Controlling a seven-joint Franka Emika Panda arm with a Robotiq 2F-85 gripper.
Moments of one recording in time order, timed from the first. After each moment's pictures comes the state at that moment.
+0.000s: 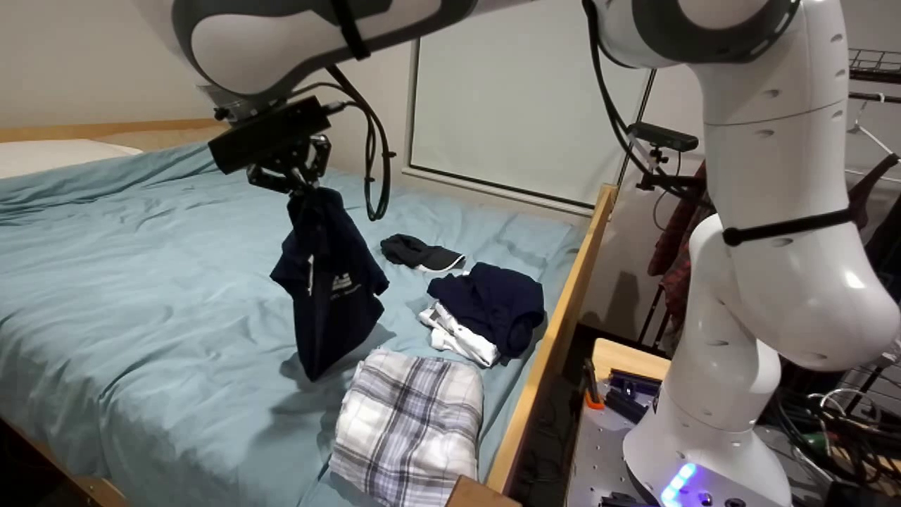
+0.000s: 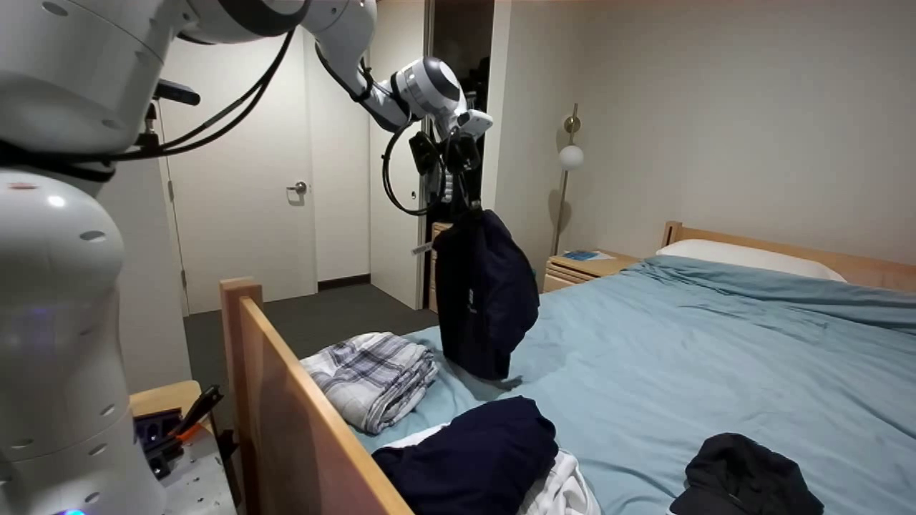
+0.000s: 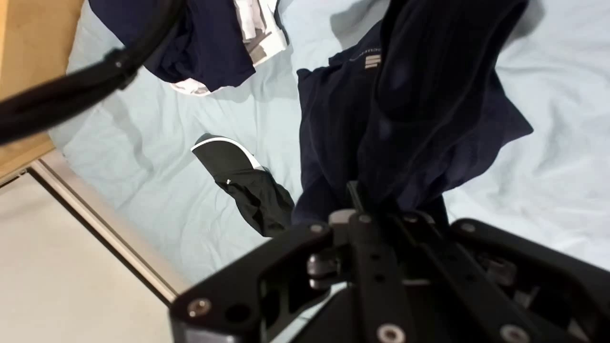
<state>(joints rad) 0.27 0.40 0.06 -1.46 -0.55 1.59 1.12</state>
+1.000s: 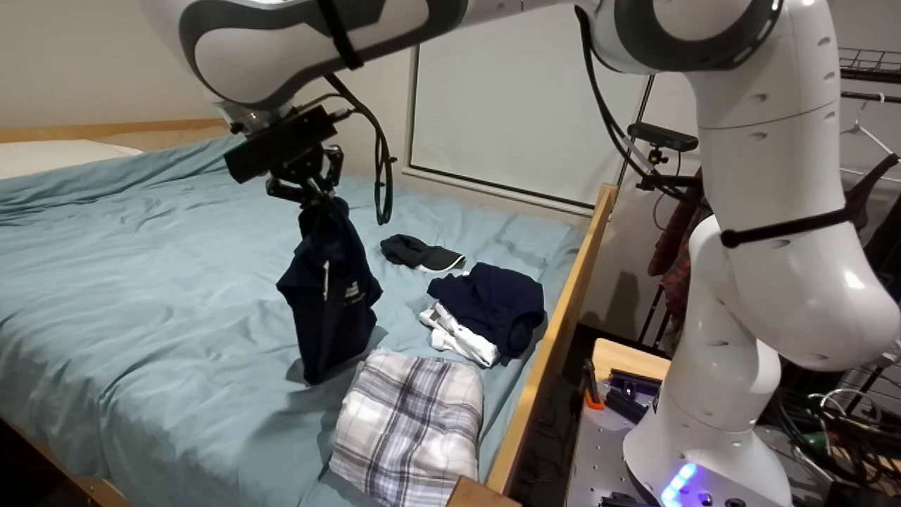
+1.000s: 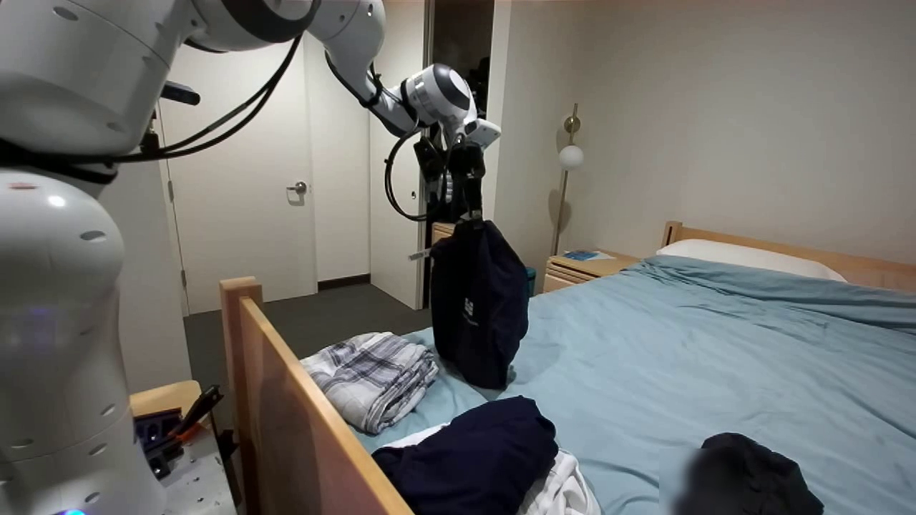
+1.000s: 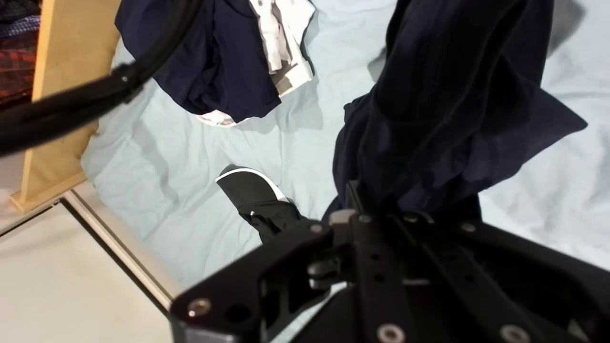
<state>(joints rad) 0.28 0.43 0.01 -1.44 -0.50 1.53 1.11</state>
